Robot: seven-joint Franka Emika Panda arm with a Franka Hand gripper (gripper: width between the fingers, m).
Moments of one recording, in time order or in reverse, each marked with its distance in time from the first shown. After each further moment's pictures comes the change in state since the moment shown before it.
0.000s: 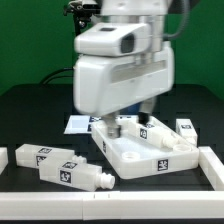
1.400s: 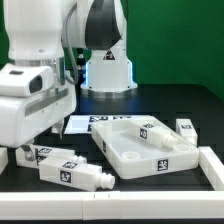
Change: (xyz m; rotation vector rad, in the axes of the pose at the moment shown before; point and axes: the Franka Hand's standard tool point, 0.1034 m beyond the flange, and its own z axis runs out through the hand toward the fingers) arm -0.159 0.030 0.070 0.022 -0.015 -0.293
